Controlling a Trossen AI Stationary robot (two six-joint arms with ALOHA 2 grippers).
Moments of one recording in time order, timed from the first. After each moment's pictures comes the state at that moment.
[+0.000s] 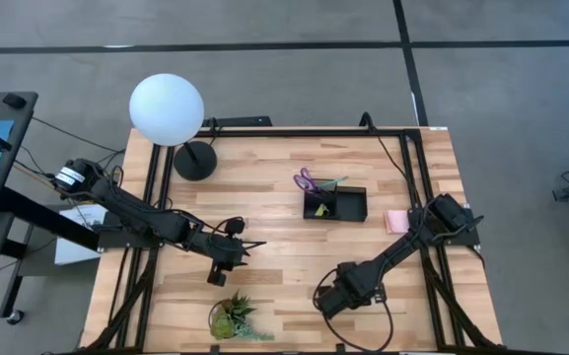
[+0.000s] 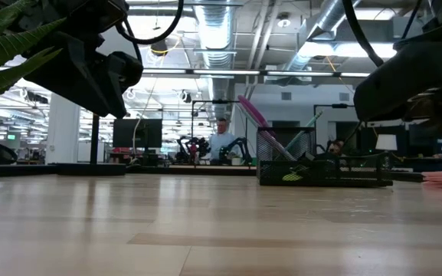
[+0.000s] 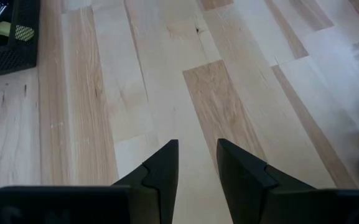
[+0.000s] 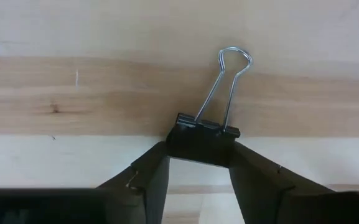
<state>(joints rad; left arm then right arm) -0.39 1.36 0.66 -0.10 -0.14 -0.02 0.60 2.01 1.29 -0.88 -0.17 2.06</state>
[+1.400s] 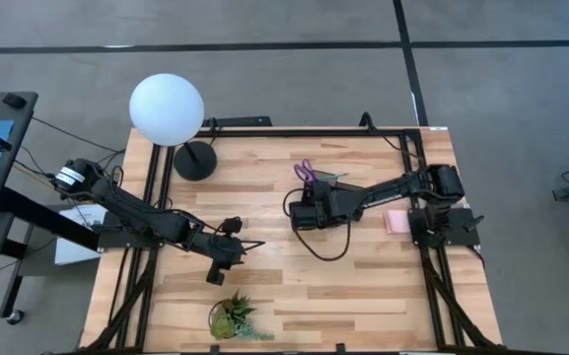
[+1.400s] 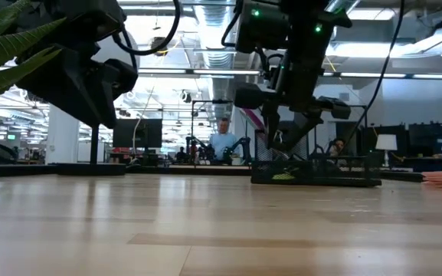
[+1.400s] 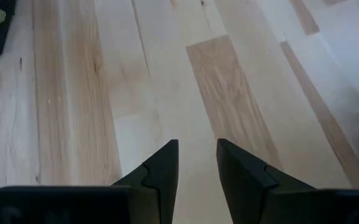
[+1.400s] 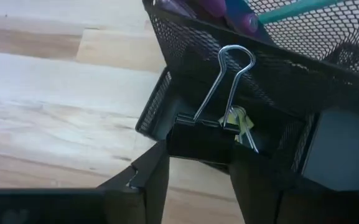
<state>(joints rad) -0.39 1.36 0.66 -0.17 -0.14 -0.05 0.10 1.89 1.28 -0.82 0.53 1.43</state>
